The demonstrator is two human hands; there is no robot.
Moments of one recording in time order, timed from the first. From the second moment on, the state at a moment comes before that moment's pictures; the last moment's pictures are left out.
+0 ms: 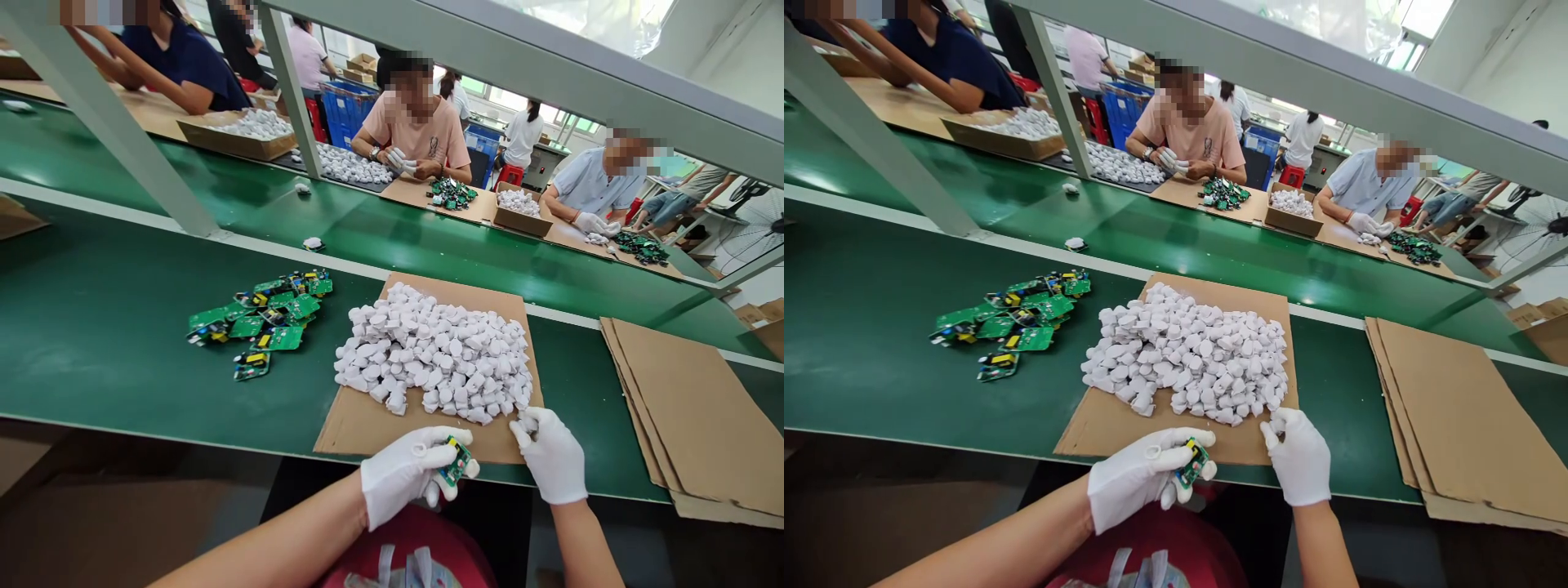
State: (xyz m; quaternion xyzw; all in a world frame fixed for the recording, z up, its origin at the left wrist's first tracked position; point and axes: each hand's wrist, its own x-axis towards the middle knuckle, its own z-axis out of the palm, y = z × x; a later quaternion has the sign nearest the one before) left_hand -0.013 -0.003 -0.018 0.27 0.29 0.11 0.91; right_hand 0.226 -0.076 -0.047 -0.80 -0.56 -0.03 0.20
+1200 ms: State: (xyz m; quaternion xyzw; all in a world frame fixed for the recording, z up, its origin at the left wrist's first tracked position) left_hand -0.004 0.002 -0.019 0.22 0.28 0.11 0.93; right_hand 0.212 -0.092 -0.031 -0.63 -0.29 0.34 0.64
